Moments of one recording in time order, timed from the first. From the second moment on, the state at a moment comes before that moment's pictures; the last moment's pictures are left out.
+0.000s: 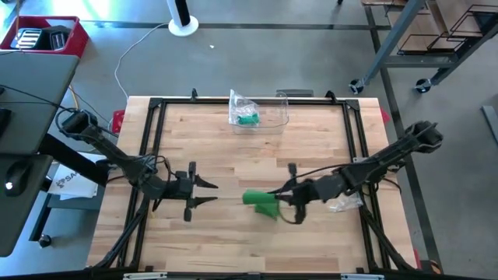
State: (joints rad) left arm -0.64 1.05 0.52 0.35 -0.64 -0.11; right arm 0.47 1.36 0.89 0.17 0.40 -0.20
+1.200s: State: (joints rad) left arm -0.42 1.55 0.83 0.82 -0.43 0.11; right arm 0.43 1.19 0.51 0.76 0.16 -0.21
